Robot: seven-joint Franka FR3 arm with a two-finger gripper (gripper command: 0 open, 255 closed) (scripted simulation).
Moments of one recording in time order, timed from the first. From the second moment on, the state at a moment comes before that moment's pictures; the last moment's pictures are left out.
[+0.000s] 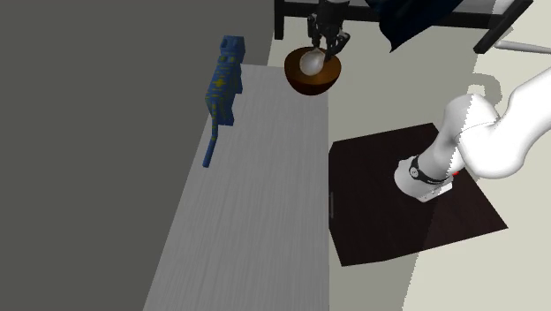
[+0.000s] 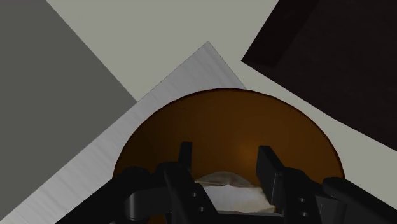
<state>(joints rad) -0.24 -0.27 -0.46 -2.02 -0.15 1.80 -1.14</state>
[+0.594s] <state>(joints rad) -0.24 -0.28 -0.46 -2.04 -0.15 1.82 -1.14</state>
